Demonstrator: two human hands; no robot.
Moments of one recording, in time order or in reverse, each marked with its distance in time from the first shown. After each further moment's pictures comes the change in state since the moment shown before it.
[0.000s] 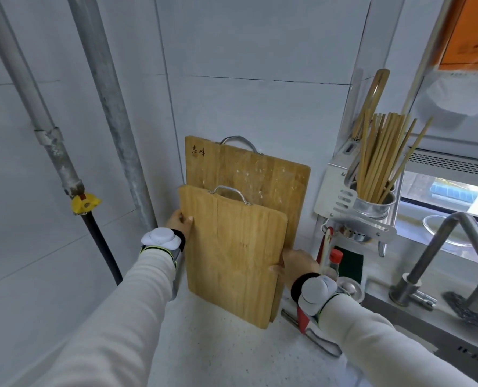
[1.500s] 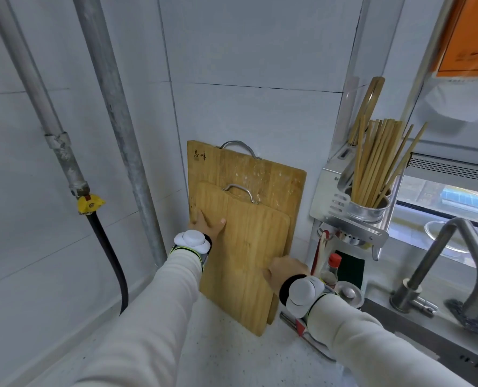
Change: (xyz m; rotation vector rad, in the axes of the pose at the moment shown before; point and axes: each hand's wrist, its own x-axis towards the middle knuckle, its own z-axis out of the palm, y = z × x) left_hand -0.027 0.035 0.042 0.247 -0.029 0.018; right_hand -0.017 -0.020 -0.017 -0.098 -0.173 -0.069
